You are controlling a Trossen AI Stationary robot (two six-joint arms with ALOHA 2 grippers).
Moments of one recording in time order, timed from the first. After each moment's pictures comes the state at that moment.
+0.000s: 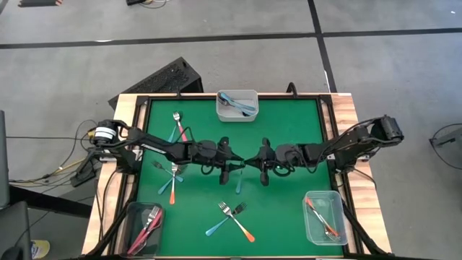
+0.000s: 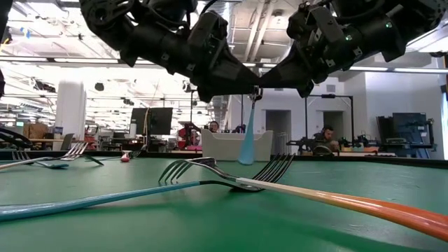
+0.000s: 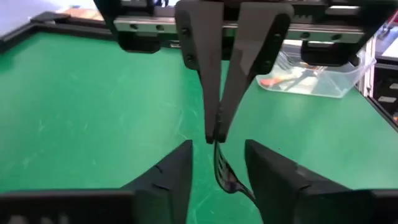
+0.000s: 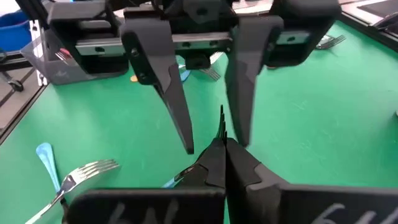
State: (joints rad) left arm -0.01 1.72 0.84 0.53 0.00 -0.13; right arm 0.11 1.43 0.58 0.50 0.17 0.20
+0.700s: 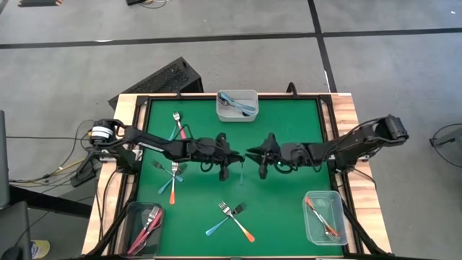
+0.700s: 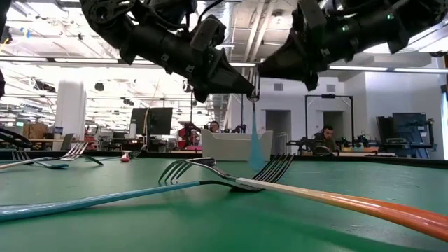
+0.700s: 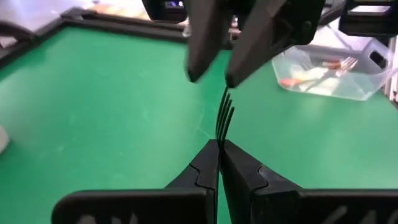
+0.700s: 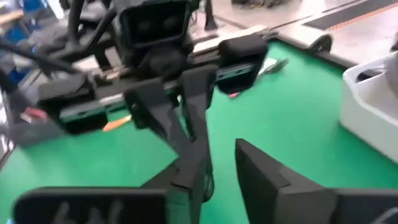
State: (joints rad) left arm 0.00 1.68 0.84 0.47 -0.05 -0.14; right arm 0.12 1.37 0.58 0.53 0.37 0.31
